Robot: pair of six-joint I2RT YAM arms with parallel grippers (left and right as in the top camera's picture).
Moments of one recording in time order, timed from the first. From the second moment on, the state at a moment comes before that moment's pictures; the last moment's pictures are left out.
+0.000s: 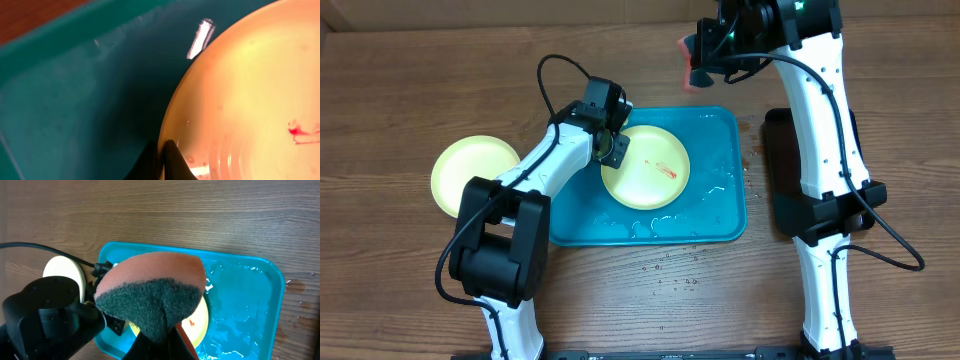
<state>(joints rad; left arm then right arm) -0.32 2.01 1.37 -0.55 -0.06 0.08 0.30 2.41 2.95 -1.64 -0.33 0.31</state>
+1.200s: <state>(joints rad) -0.32 2.02 1.40 -0.83 0.14 -0.45 0.30 2.41 2.92 -1.64 -0.32 0.30</state>
